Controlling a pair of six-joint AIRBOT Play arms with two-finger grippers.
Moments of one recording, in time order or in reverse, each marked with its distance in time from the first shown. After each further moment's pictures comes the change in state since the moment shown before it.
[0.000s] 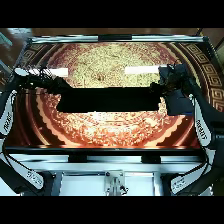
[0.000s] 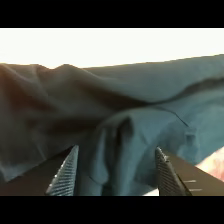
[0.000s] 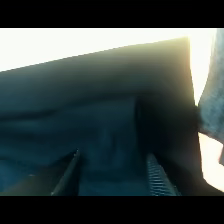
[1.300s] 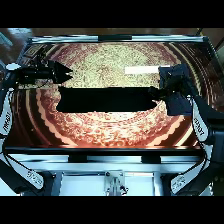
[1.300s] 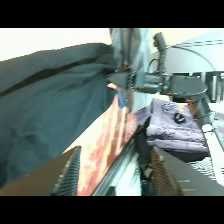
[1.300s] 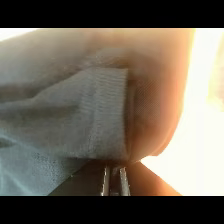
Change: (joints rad) left arm 0.002 0.004 0.064 -0.513 -0.195 0.079; right arm -0.007 -0.070 -0.002 0.066 -0.109 0.032
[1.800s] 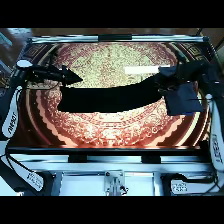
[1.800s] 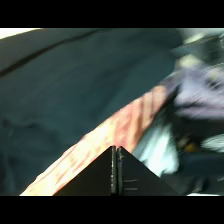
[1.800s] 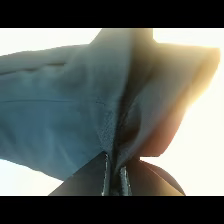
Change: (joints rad) left arm -0.146 0.038 0.000 0.180 0.009 0.043; right arm 0.008 0.343 0.003 0.006 -0.105 0.001
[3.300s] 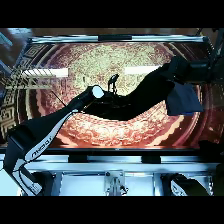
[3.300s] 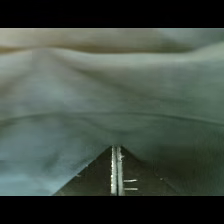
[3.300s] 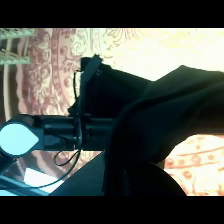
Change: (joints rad) left arm -0.691 0.022 -0.180 0.313 0.734 -0.432; right arm 0.062 0.461 0.000 0.105 -0.144 0.106
